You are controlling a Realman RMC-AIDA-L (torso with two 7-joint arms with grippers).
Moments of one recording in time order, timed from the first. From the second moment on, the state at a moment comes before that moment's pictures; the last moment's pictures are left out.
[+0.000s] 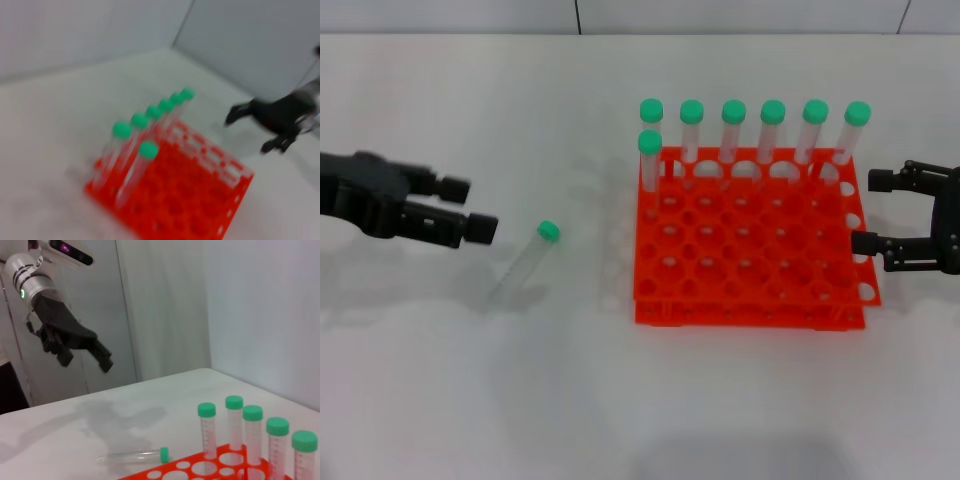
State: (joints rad) left arm -0.52 -1.95 0.76 1.16 2.12 1.93 -2.09; right arm 0.47 1.89 -0.93 -0.53 -1.68 -1.58 1.16
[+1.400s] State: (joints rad) left arm -0.68 -2.08 1.22 1.06 2.71 1.60 -2.69; right arm 0.47 1.93 -0.92 -0.54 -1.68 -1.56 1.11
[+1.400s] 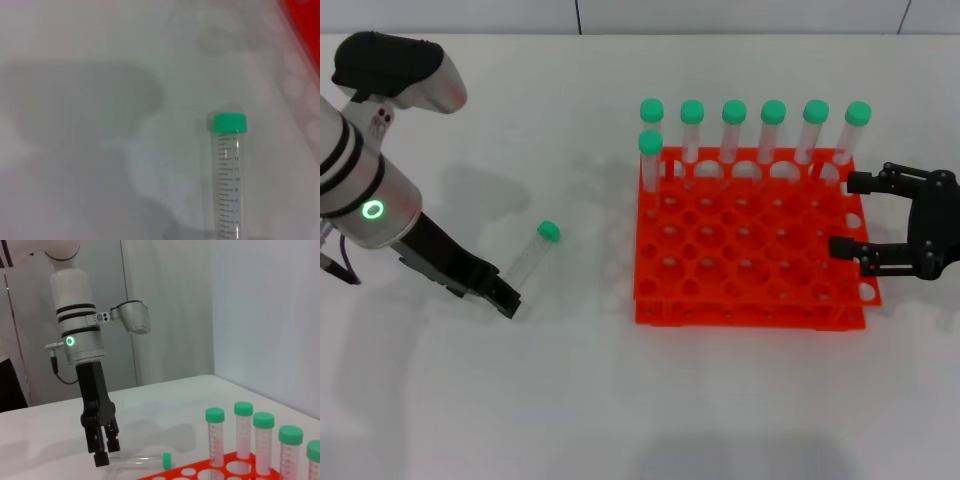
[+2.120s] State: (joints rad) left arm -0.72 -2.08 1.23 1.00 2.72 1.57 -2.71; right arm 0.47 1.94 -0.93 -0.54 -1.68 -1.54 1.11
